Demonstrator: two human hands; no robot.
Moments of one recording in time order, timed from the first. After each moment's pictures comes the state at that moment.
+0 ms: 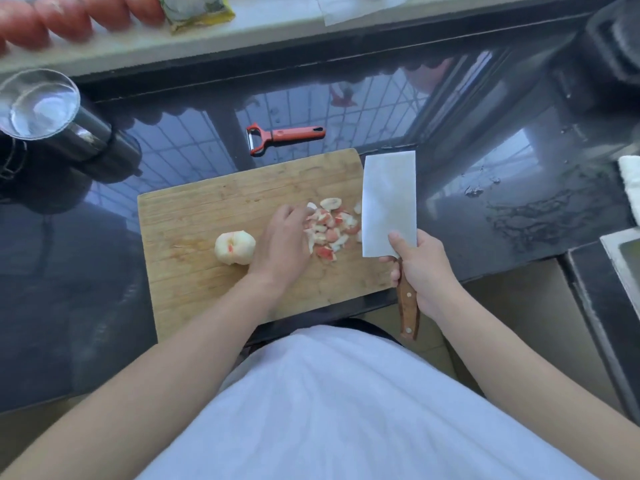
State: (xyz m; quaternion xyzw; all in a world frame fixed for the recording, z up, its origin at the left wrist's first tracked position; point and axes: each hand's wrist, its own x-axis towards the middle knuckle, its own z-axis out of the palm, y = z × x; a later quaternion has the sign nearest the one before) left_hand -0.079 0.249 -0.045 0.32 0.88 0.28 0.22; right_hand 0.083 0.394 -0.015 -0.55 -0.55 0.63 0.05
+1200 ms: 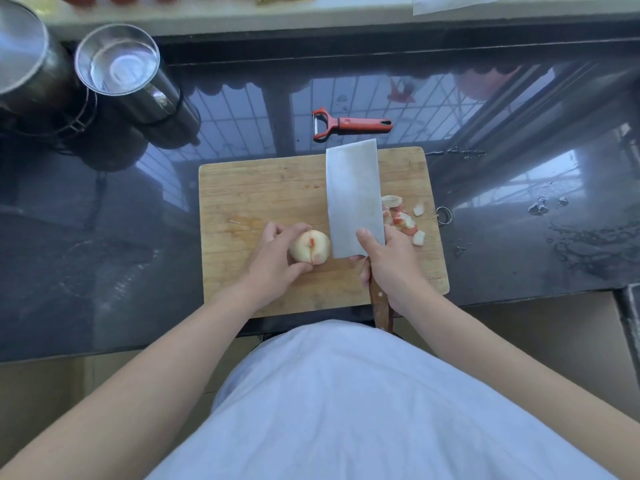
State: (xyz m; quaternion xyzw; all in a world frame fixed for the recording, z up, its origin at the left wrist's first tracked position) left_hand -0.121 0.130 -0.090 0.24 0.85 0.34 0.33; right_hand -0.008 0.304 -0.026 -0.45 -0.64 0.62 -0.02
